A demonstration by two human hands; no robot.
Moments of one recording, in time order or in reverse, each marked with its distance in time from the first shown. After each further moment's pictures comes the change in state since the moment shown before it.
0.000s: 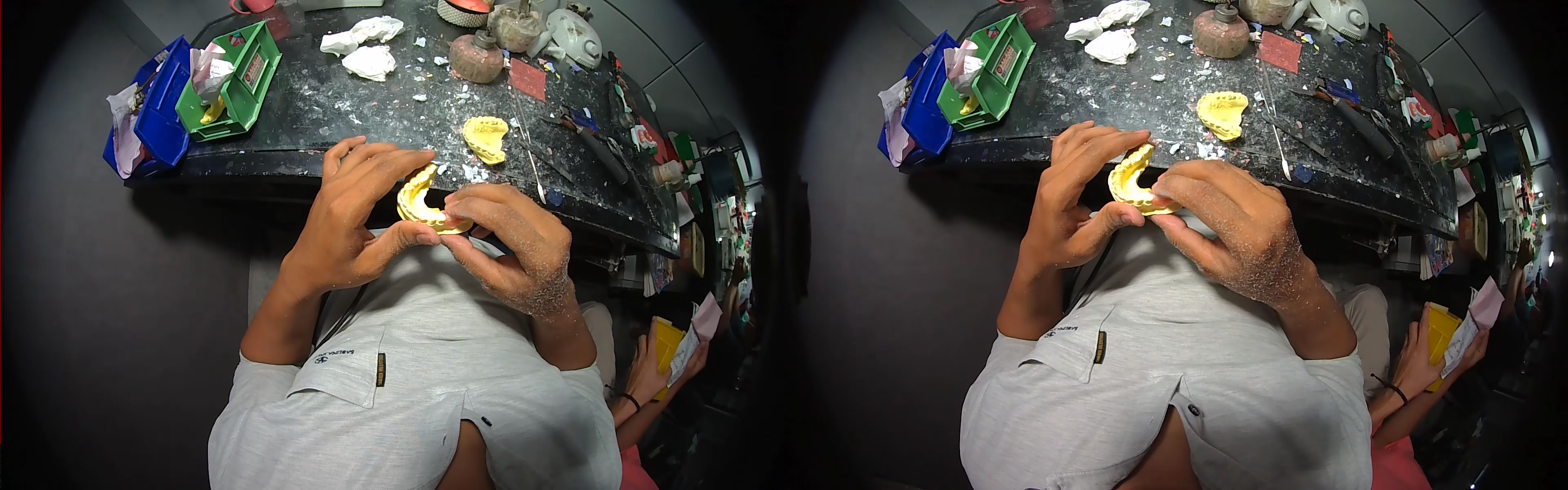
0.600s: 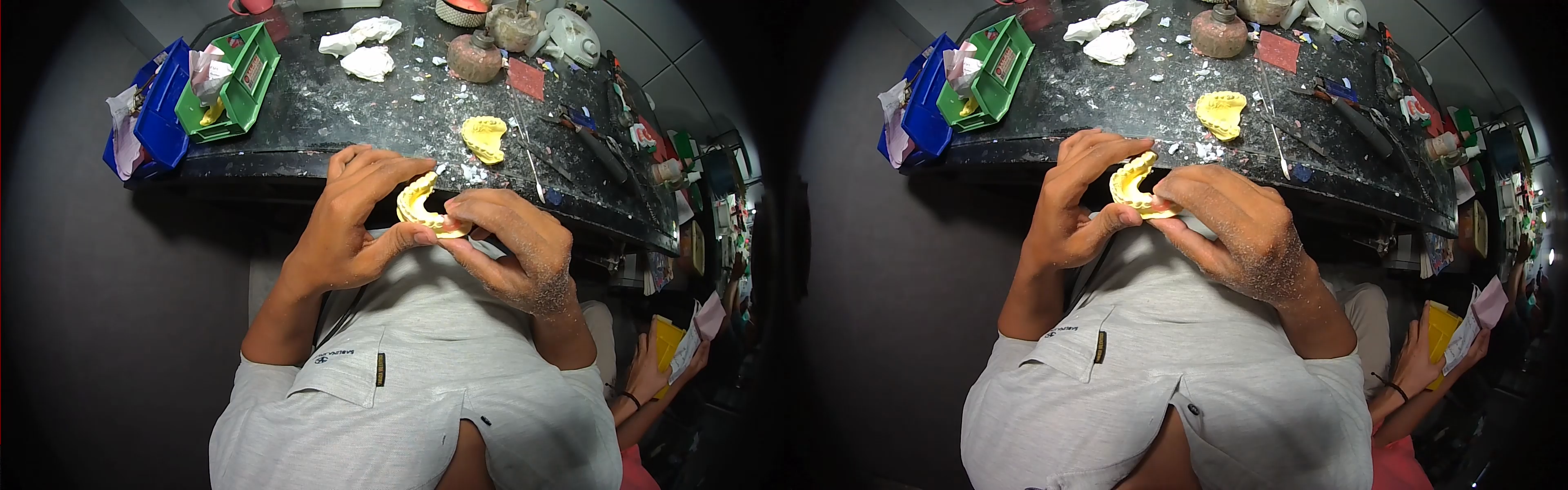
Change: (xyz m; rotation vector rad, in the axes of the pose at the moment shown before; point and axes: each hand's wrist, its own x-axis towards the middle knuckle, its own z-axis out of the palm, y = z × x) left_hand -0.004 -0.006 0.006 -0.077 -0.011 -0.032; right_hand 0.001 -0.003 -0.003 -0.014 0.006 -0.038
